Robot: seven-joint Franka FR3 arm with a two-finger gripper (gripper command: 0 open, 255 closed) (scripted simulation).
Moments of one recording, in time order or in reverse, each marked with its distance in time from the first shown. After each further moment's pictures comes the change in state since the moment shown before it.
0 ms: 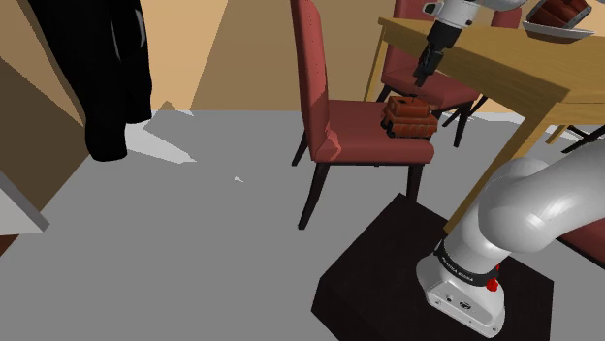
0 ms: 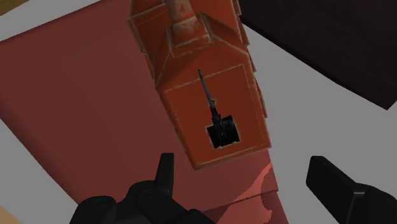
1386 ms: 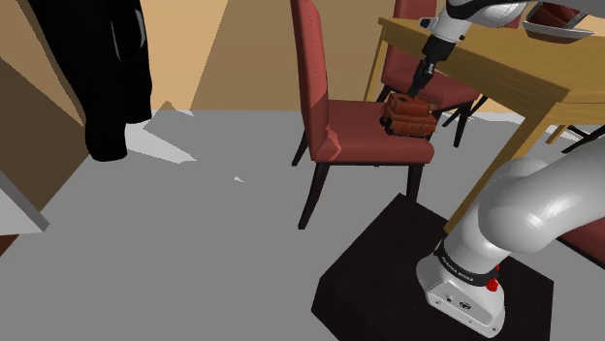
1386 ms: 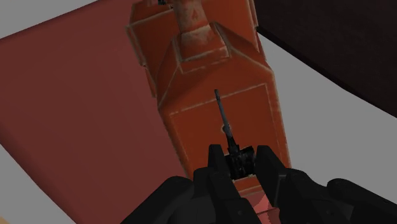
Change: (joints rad) arm 0.000 0.016 -0.032 -0.072 -0.009 0.089 -0.031
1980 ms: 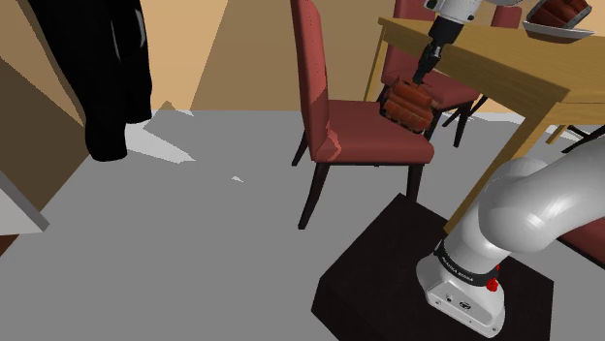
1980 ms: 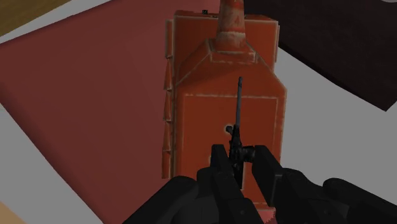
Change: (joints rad) arm 0.009 0.005 0.020 0.117 0.014 -0.113 0.007
